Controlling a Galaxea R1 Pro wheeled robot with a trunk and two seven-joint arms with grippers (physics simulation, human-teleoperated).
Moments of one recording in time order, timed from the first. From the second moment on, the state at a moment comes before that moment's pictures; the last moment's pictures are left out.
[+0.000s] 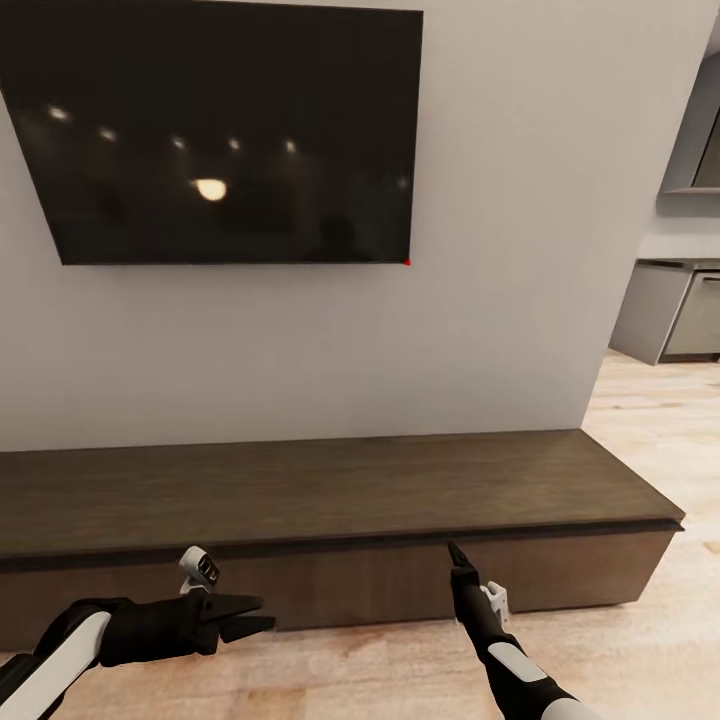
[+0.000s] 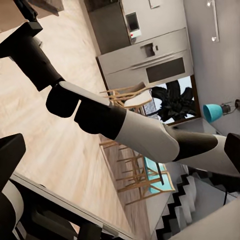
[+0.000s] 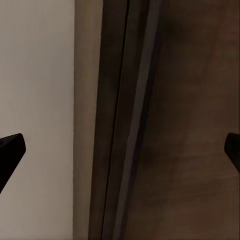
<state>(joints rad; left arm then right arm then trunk) -0.25 0.52 -0.37 -1.33 1.16 0.99 -0.97 -0.56 0.03 0.09 -0.21 -1.49 -0.04 0.59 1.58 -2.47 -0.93</state>
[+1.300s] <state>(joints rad) -0.24 0.52 -0.37 -1.34 1.16 0.99 -0.97 -0.56 0.03 0.09 -0.21 -1.49 -0.07 0.58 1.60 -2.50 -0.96</state>
